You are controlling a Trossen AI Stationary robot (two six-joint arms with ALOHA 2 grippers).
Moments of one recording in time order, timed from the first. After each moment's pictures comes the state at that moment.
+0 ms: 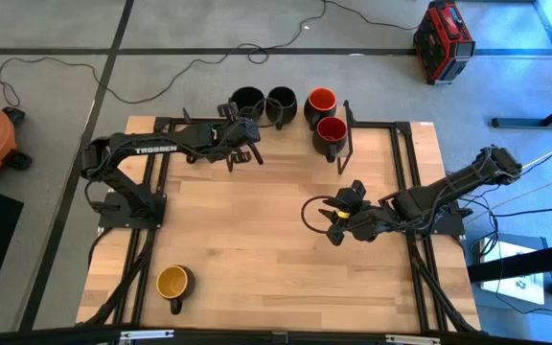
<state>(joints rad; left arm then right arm) 0.32 1.52 1.23 -0.58 -0.76 0.42 0.42 1.26 0.97 -0.53 0.64 0.73</state>
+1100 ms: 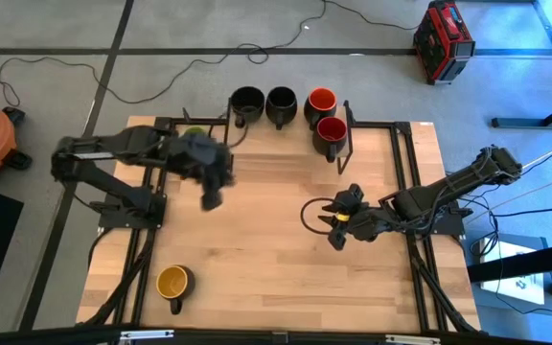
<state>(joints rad) -0.04 1.27 1.55 -1.09 -0.12 -0.24 0.42 1.26 0.97 -0.52 0.53 0.72</state>
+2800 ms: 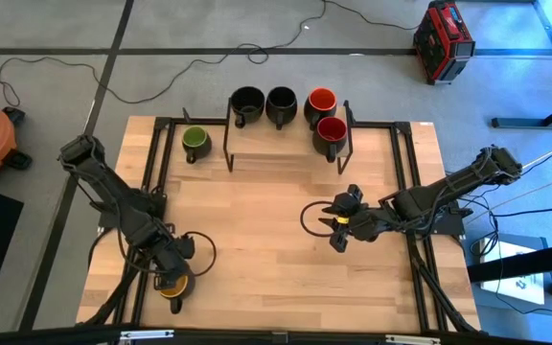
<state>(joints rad) -0.81 1.28 0.86 -1.00 0.14 -1.05 0.42 1.26 0.97 -0.52 0.50 0.67</state>
